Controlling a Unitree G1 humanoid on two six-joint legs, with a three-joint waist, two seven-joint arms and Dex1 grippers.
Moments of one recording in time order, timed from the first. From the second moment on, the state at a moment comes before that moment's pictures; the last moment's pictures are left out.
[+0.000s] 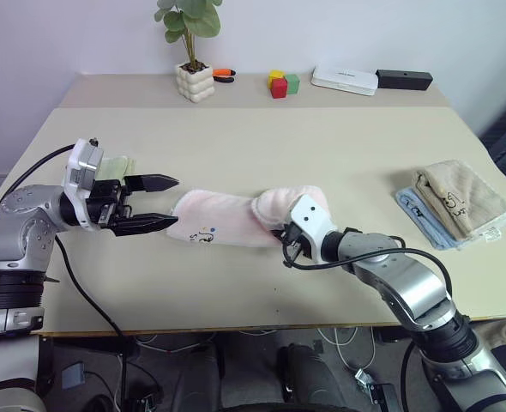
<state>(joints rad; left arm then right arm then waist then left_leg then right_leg) -0.52 0.80 0.15 0.22 -0.66 0.41 -1.54 -0.39 -0.53 0.33 -0.44 0.28 0.85 0.48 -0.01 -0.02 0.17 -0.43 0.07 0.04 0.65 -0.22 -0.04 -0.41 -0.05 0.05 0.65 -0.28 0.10</state>
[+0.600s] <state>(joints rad) -0.52 0.79 0.15 0.22 -0.66 0.41 -1.54 -0.50 -0.33 -0.11 -0.30 0.43 0.76 0.37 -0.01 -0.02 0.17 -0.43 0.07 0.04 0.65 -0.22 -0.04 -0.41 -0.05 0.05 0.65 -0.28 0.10</state>
